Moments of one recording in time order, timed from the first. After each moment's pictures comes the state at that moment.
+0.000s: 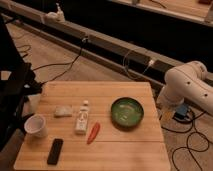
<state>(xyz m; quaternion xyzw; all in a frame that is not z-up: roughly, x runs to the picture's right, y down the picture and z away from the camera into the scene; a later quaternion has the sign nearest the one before) 0.288 0.106 0.683 -0.28 0.02 0.03 0.96</state>
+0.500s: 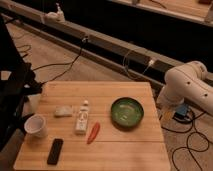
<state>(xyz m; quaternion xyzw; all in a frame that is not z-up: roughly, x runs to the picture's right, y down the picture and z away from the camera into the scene) 0.288 0.106 0.683 -0.28 0.02 0.03 0.96</state>
